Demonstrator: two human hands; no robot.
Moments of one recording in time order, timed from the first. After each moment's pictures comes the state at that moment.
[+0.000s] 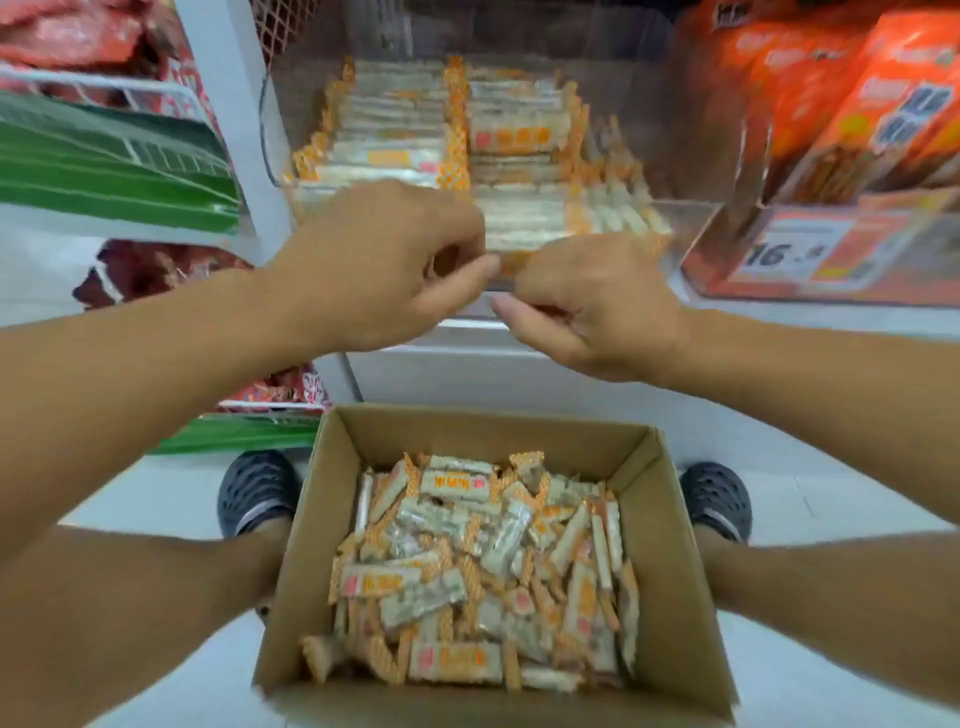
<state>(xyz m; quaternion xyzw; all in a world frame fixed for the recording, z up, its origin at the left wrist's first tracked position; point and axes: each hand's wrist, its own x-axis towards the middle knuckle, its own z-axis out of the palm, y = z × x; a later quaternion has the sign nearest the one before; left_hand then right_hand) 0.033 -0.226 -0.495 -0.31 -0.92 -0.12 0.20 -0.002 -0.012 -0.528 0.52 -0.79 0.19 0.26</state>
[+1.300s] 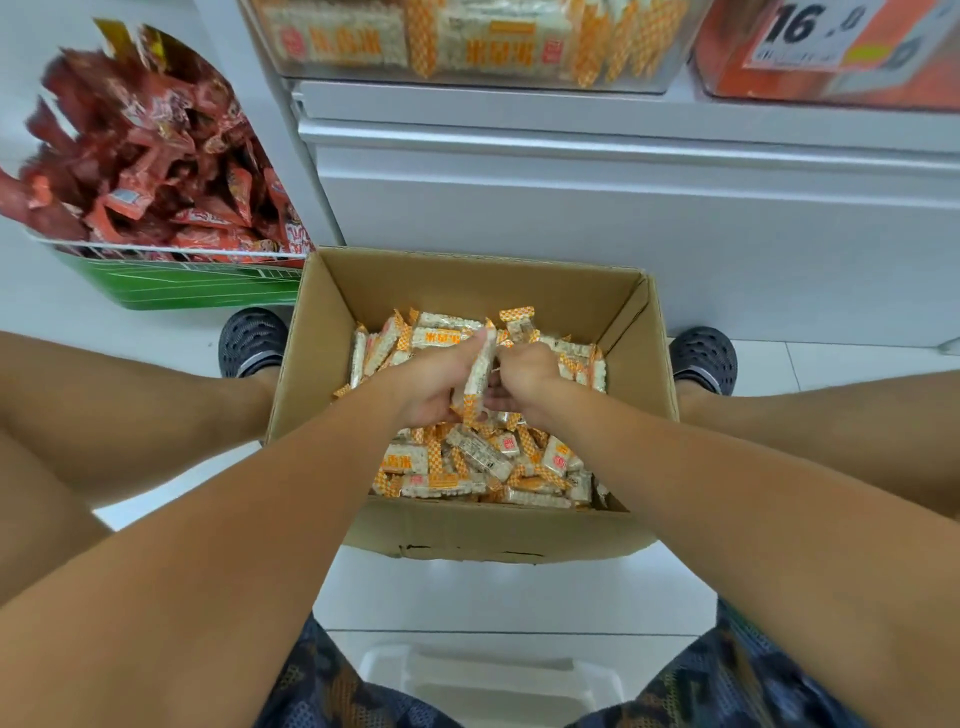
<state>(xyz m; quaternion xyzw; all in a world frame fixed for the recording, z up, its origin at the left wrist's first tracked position) 0.130 -0.143 -0.717 0.25 -0.59 -0.67 -0.38 0.101 -0.027 -0.755 -0.25 -0.72 0.57 -0.29</state>
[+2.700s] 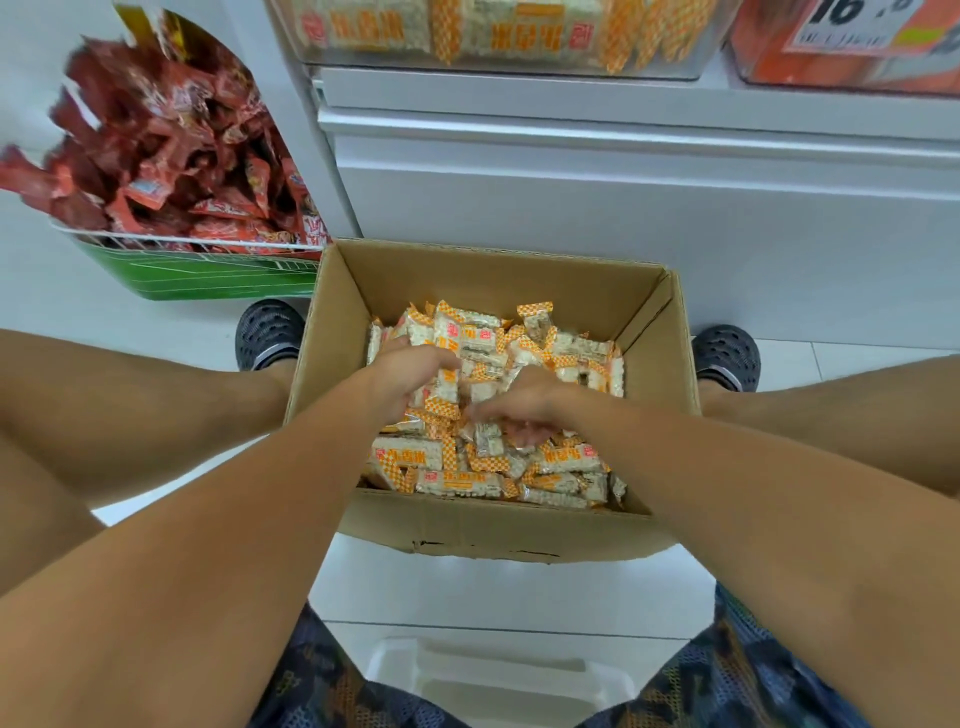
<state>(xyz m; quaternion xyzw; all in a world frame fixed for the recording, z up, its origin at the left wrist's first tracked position) 0.129 -0.186 -0.752 0.37 -0.69 -0.59 -0.21 0.103 -0.016 -0.771 -0.05 -0.83 0.29 -0.47</state>
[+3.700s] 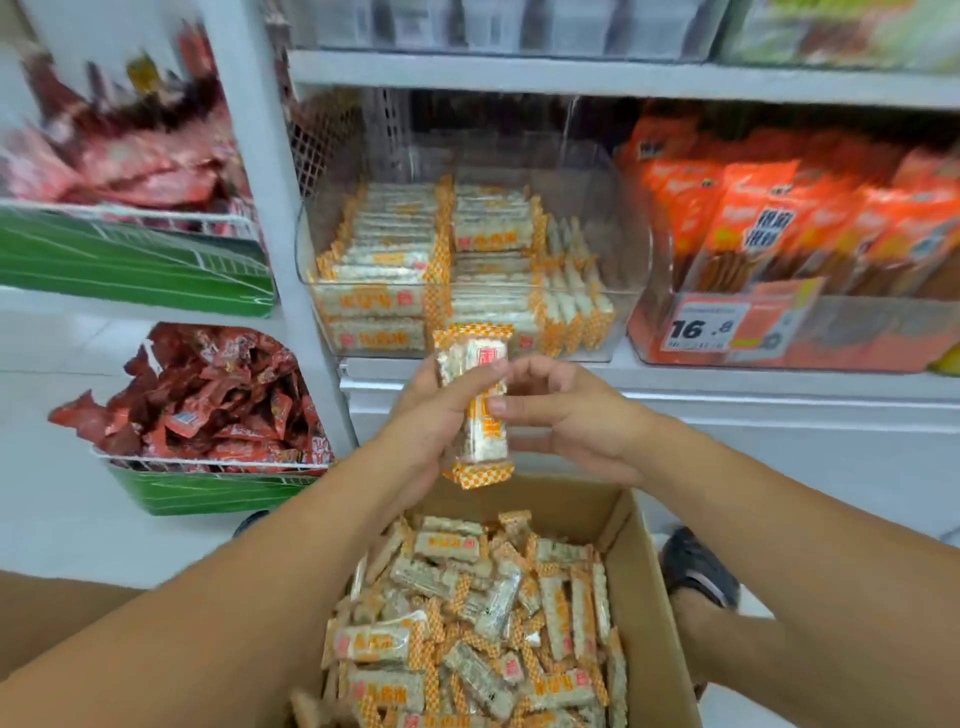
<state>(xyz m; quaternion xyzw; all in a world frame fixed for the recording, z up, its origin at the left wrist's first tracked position) 0.067 -0.149 -0.552 0.09 -0.60 -0.79 -0.03 0.039 0.008 -0.533 0.11 -0.65 0.68 -0.31</state>
